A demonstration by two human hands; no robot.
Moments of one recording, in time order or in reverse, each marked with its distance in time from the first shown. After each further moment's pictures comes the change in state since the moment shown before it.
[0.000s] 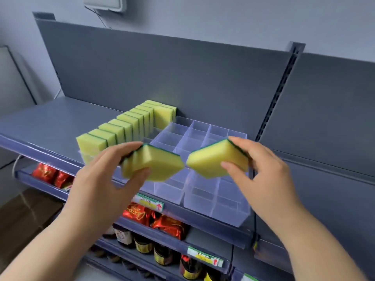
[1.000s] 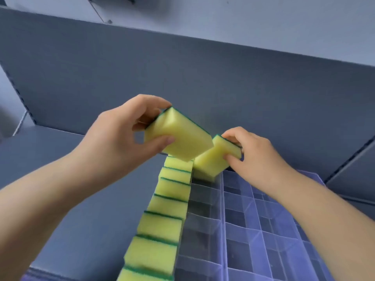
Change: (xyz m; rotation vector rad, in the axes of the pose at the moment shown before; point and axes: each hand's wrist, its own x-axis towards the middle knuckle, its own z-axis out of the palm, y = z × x) left_hand 0.245 -0.210 0.016 -0.299 -0.277 0.112; right_hand 0.218 0.029 0.198 -0.332 -0.325 0.228
